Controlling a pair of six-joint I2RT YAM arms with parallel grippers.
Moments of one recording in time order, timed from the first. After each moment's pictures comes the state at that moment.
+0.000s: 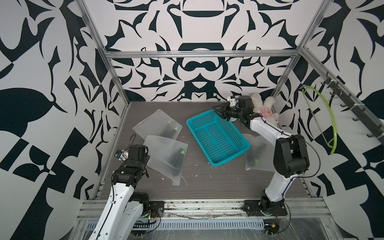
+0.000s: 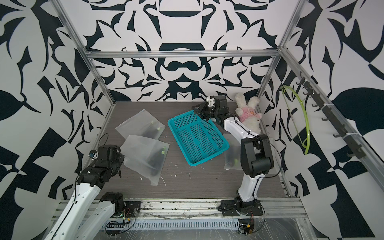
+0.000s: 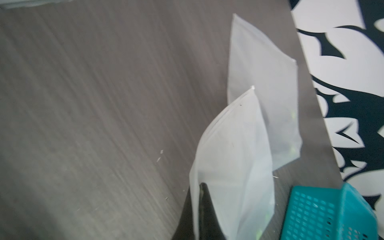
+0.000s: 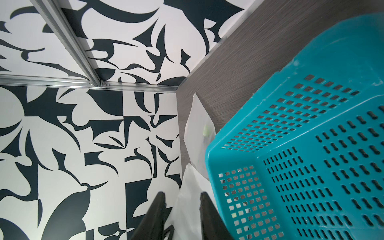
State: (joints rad) left arm -0.16 0.66 0.59 -0.82 -0.30 -1.19; right arm 0.24 1.80 1.36 0.03 -0.72 1.13
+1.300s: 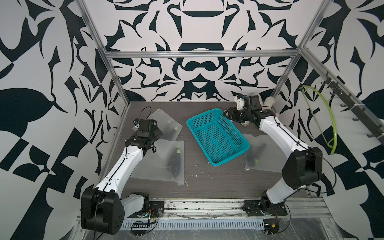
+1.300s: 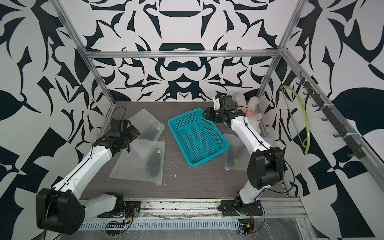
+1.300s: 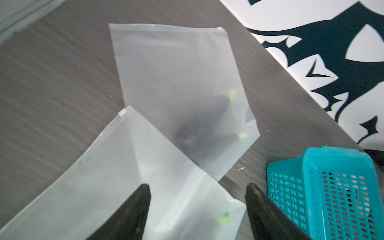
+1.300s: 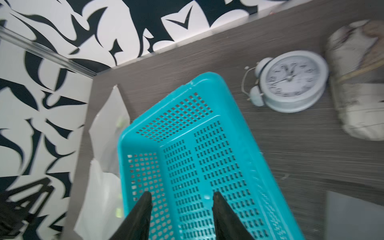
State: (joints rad) left arm -0.22 1.21 0.91 -0.48 -0.17 -0.76; right arm 0.20 1.61 1.40 -0.54 -0.35 0.43
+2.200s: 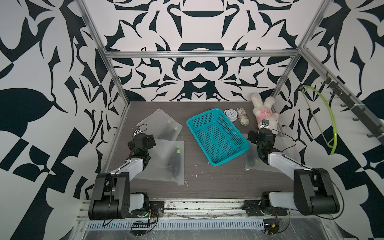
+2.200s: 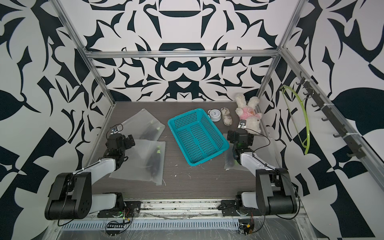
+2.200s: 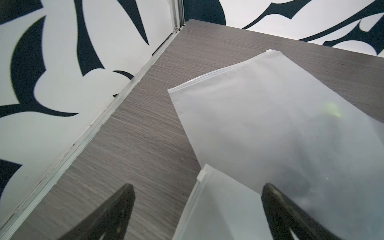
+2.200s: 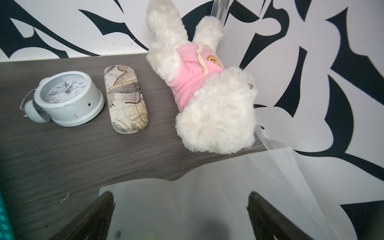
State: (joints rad) left arm -0.02 1.31 0.43 0.35 -0.32 -0.19; right arm 0.03 1.32 0.53 0.30 0.36 0.09
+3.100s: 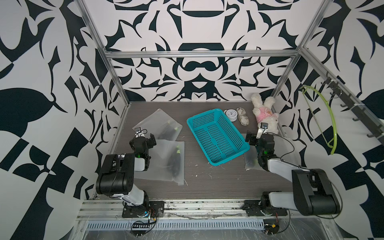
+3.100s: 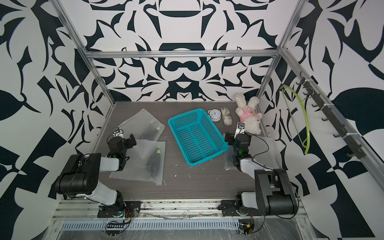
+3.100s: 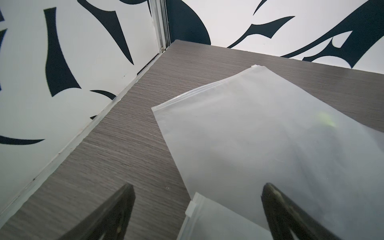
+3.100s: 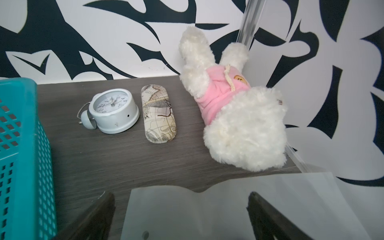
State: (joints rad) left arm 0.02 1.56 0.36 0.83 -0.21 -0.12; right arm 0.03 1.34 0.39 0.61 0.20 0.06
